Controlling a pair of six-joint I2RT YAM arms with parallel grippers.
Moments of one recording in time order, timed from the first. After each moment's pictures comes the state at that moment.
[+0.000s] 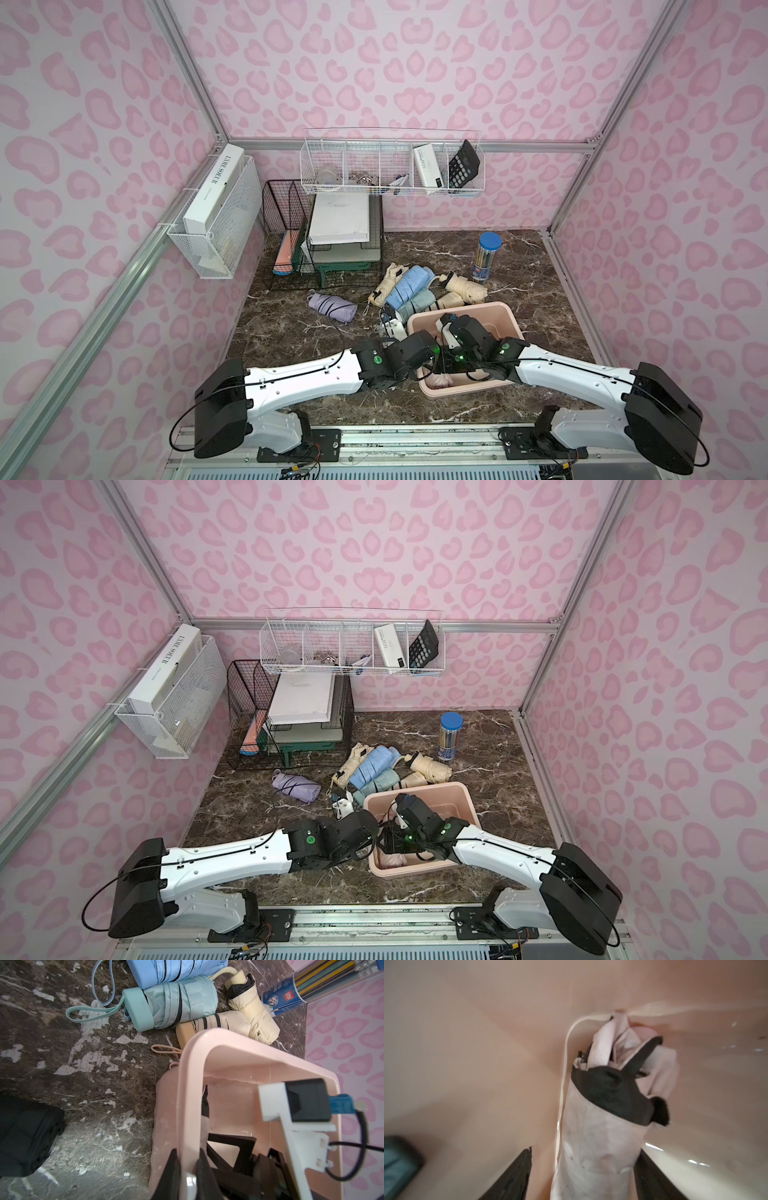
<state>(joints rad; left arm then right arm) -1.18 1.37 0.96 -0.53 -0.42 -1.43 0.90 1.25 0.64 -0.27 -0.21 0.76</state>
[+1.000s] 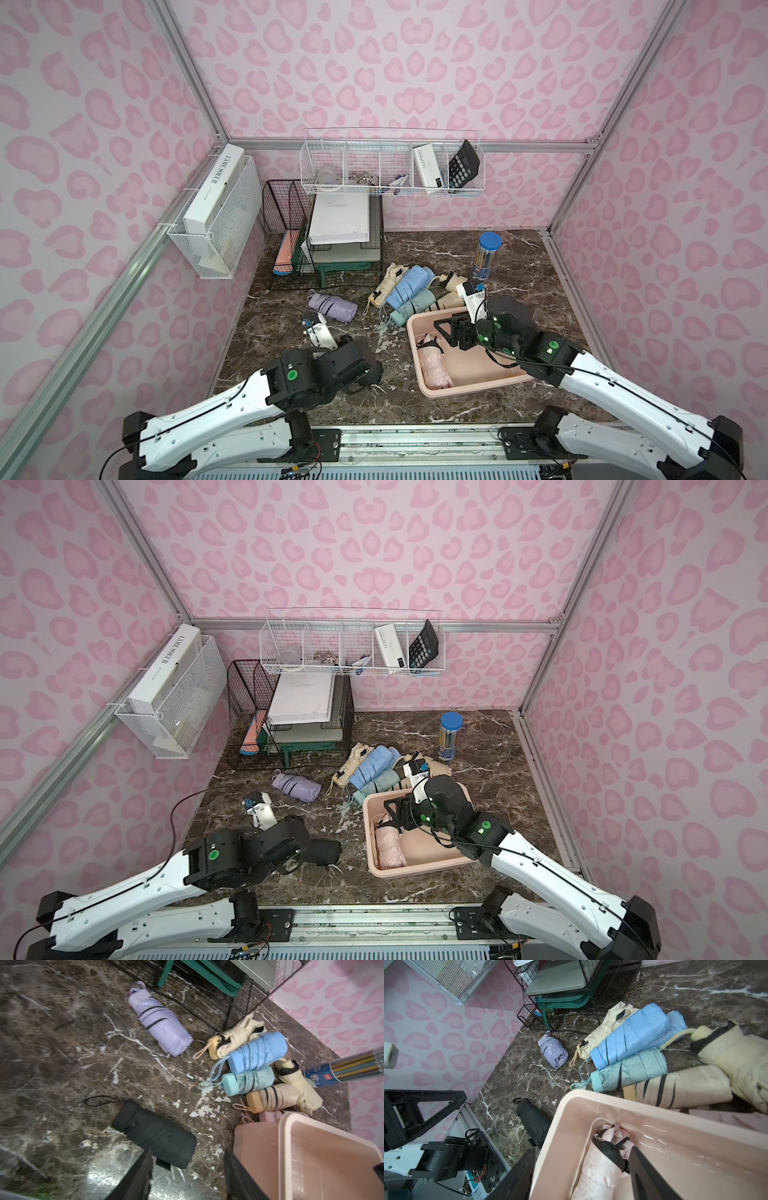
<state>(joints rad) -1.12 0.83 0.93 -1.23 -0.70 -1.55 0.84 0.99 0.82 -0.33 -0.11 0.48</state>
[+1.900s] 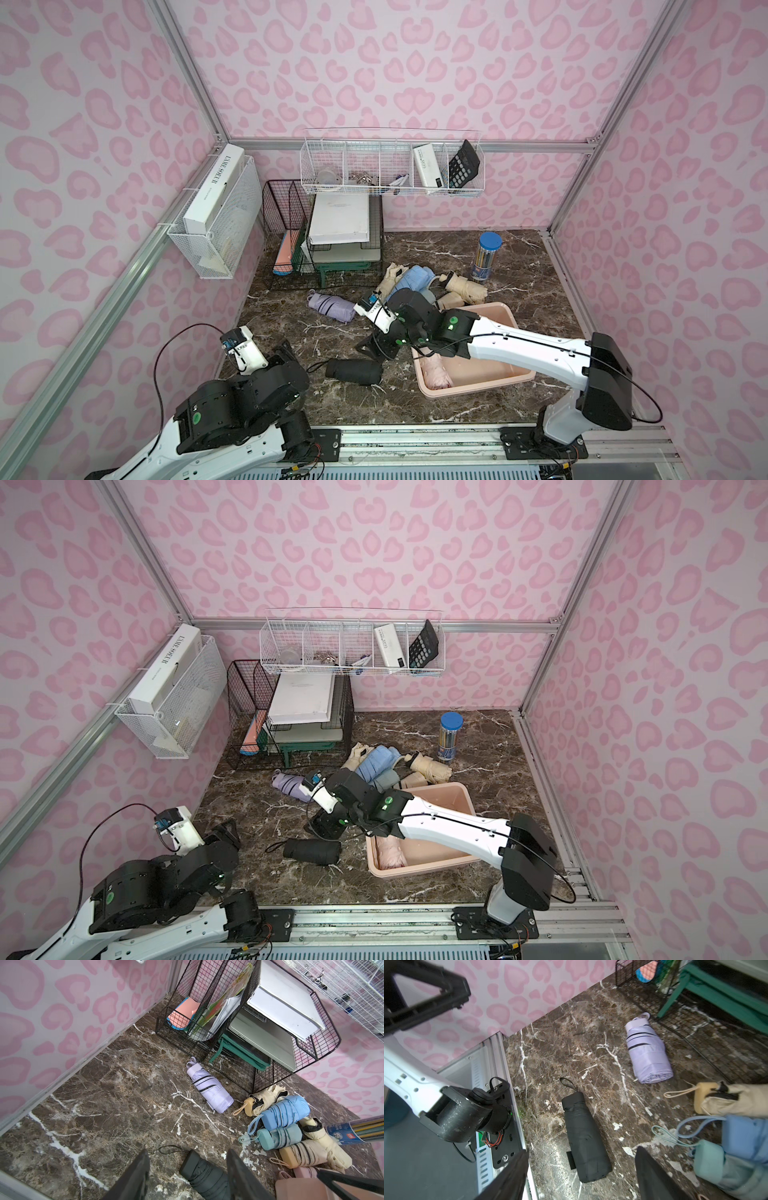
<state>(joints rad) -1.05 0.48 0.96 -1.55 -0.95 -1.44 1.17 1.65 1.33 -0.32 -0.20 0.14</state>
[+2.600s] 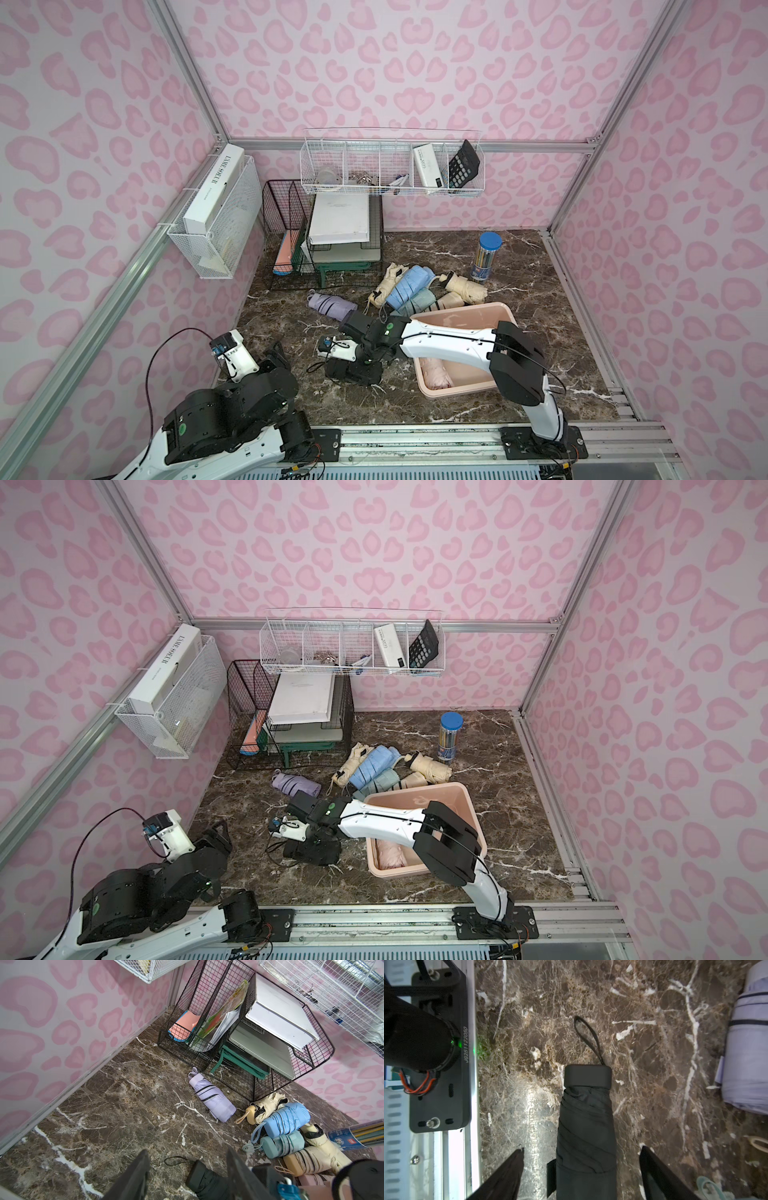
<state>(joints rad) -1.05 0.39 0.93 -1.53 -1.00 -1.36 1.23 2.12 1.69 -0.61 -0.19 -0.26</state>
